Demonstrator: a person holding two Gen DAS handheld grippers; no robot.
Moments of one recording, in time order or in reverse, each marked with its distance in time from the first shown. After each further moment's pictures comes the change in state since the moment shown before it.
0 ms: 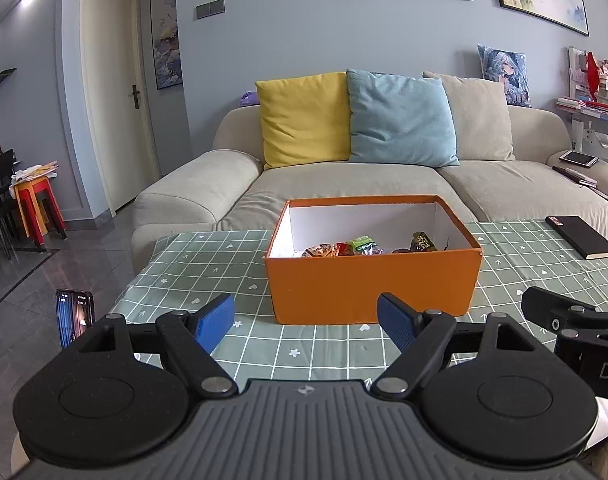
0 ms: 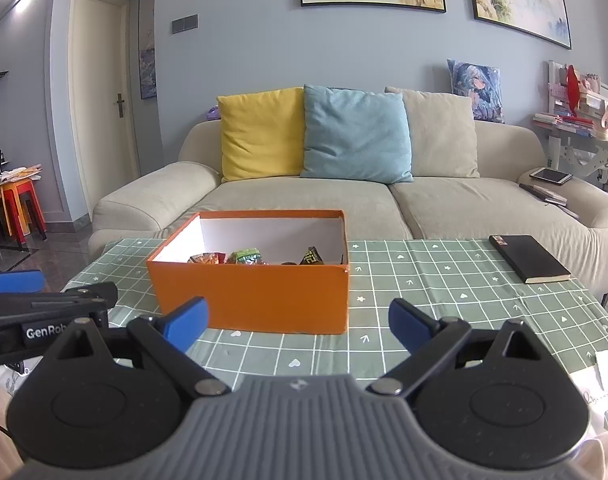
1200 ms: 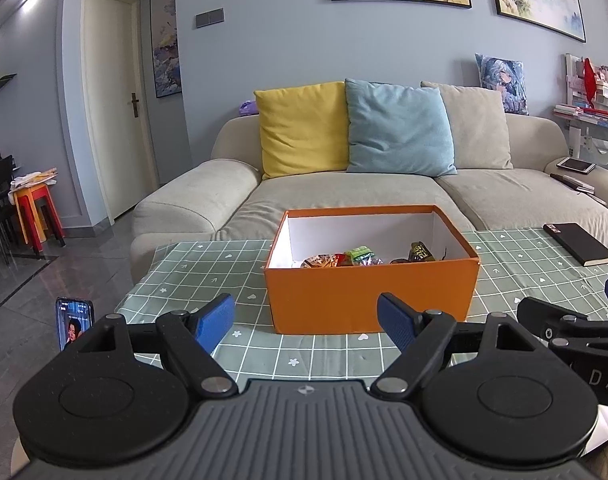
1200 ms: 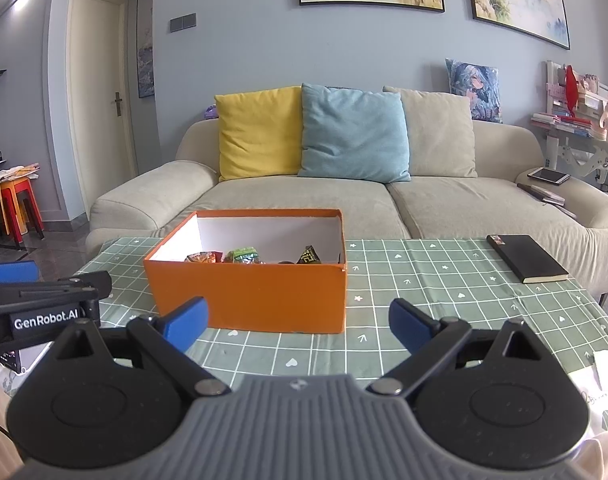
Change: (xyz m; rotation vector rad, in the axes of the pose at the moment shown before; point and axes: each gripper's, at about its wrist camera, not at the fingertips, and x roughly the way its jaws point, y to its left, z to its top) left arm -0.005 0.003 0.002 0.002 -0.030 -0.005; right arm 0.000 -0.003 -0.001 -0.001 0.003 -0.005
